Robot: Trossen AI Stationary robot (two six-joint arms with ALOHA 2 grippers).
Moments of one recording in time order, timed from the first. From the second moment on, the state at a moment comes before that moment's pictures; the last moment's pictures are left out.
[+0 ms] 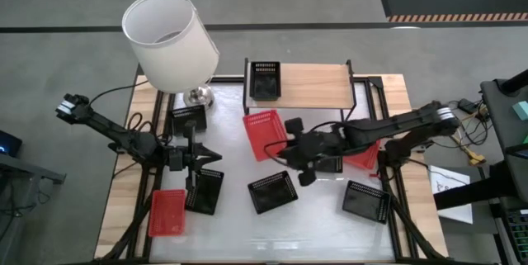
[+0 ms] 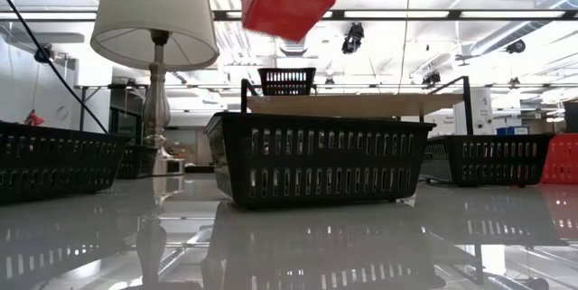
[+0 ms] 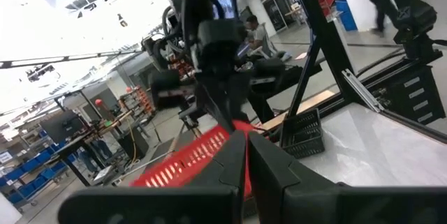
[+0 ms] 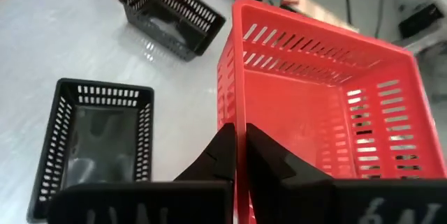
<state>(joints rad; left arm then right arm) -0.46 0.75 0.49 0.41 -0.40 0.54 0.23 1.51 1.42 -0.58 0.21 -0.35</state>
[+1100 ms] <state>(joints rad) -0.46 0.75 0.49 0.41 -0.40 0.54 -0.20 1.10 1.04 -0.59 0.18 -0.48</state>
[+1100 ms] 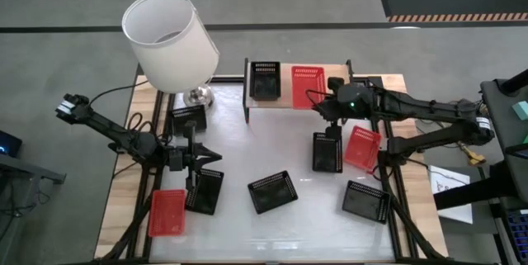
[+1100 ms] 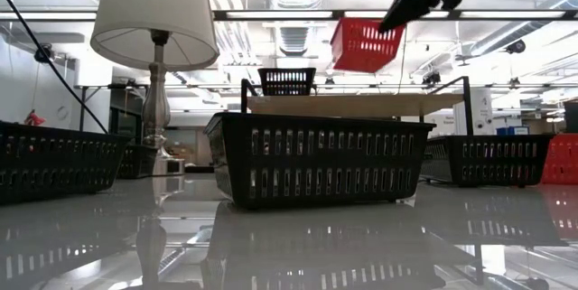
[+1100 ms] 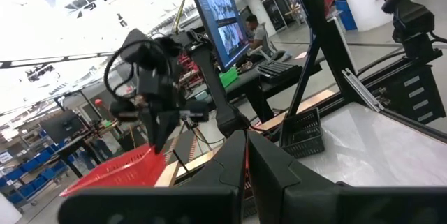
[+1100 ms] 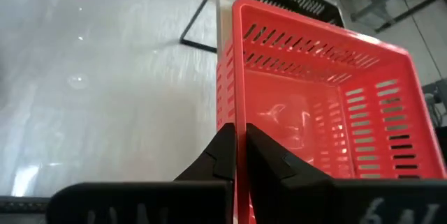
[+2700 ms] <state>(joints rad) -0.46 0.75 0.49 0.41 -0.40 0.54 -0.41 1.30 1.02 -0.42 0.05 -0.58</state>
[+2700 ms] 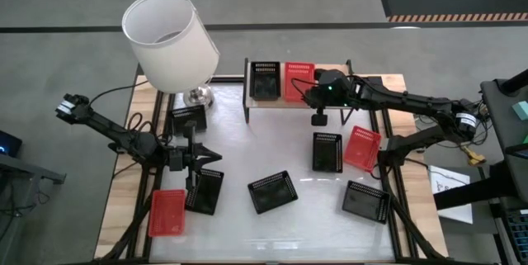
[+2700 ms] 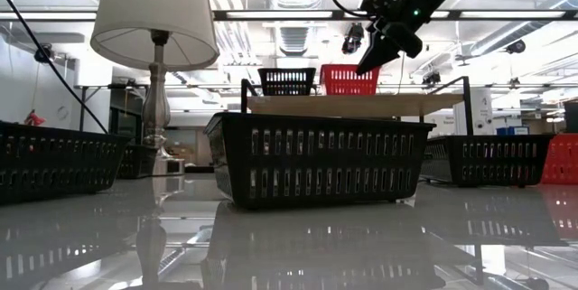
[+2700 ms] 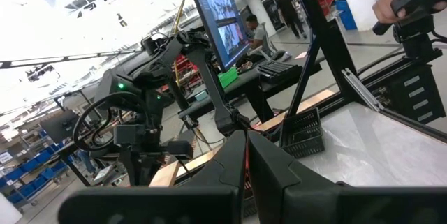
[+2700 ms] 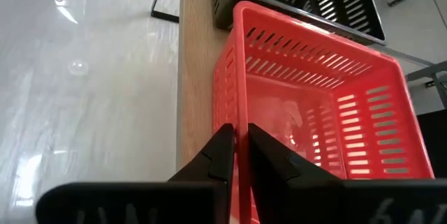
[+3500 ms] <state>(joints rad) -0.46 0.75 0.49 0.41 -0.40 0.54 -0.41 1.30 1.02 -0.42 0.11 -0.55</state>
